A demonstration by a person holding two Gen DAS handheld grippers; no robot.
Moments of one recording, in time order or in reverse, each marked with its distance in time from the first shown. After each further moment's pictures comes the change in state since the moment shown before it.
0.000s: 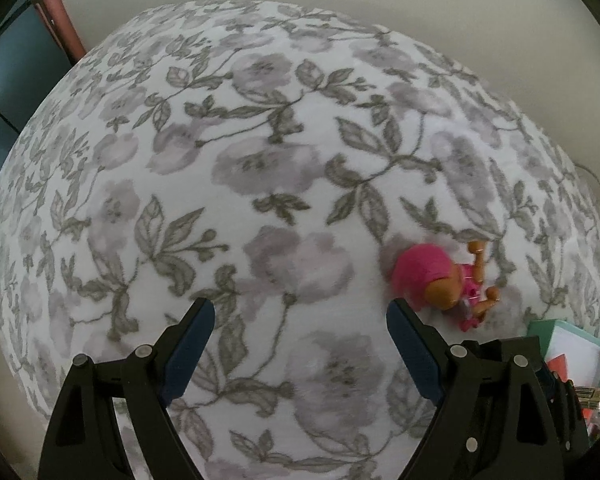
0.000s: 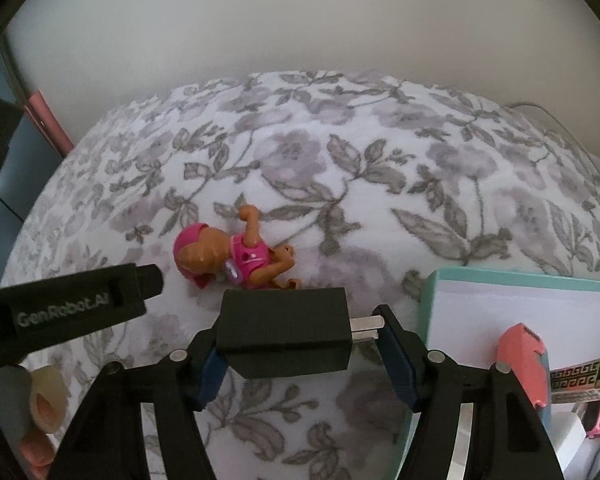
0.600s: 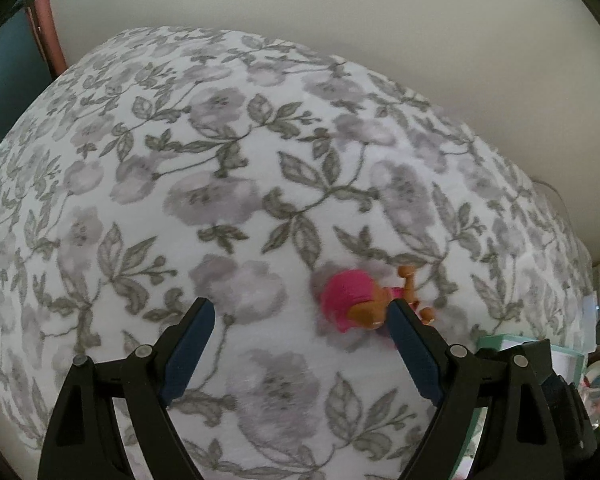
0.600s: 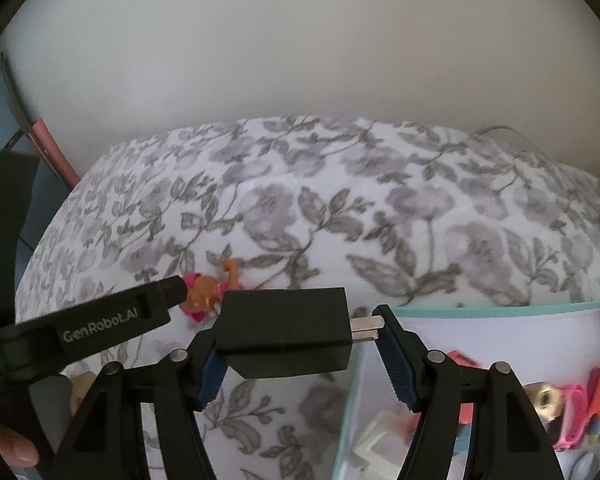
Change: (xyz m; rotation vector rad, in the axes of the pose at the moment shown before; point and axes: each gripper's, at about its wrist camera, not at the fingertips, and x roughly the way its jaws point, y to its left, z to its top) left arm -0.030 -0.024 0.001 0.004 -0.100 -0.133; right arm -0.040 -0.028 0.013 0.038 -0.098 -0.007
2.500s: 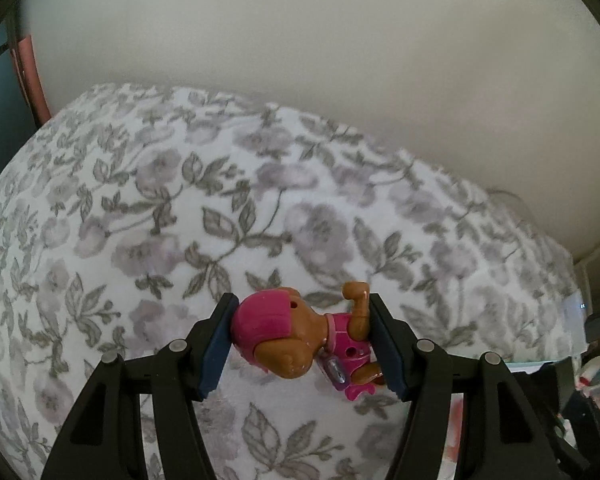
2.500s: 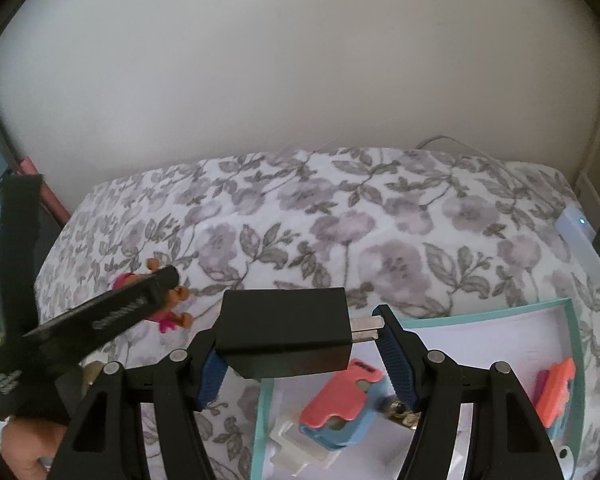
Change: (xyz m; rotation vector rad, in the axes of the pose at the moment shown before) left arm -0.022 -0.058 0.003 0.087 -0.161 -0.041; right arm -0.050 -0.061 0.011 0.094 -0.059 -0.037
